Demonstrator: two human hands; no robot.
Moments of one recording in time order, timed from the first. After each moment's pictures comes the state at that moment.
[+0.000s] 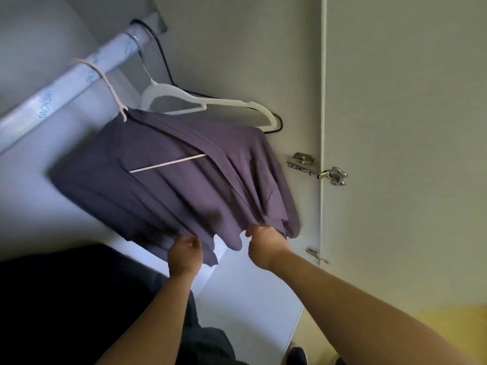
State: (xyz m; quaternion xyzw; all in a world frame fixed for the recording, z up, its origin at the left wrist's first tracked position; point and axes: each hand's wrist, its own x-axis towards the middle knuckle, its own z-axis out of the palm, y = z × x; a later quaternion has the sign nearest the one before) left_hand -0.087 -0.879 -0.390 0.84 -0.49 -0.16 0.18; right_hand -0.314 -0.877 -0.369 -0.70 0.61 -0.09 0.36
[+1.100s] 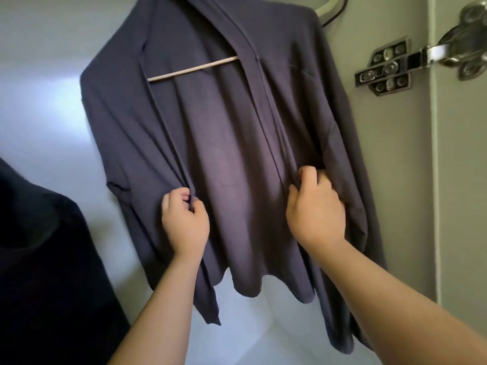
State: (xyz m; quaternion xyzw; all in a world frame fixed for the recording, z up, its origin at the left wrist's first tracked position) left_hand -0.059 -0.998 -0.529 0.58 -0.46 0.27 0.62; right_hand -0.294 -1.005 -0.532 -0.64 0.55 -0.54 -0.01
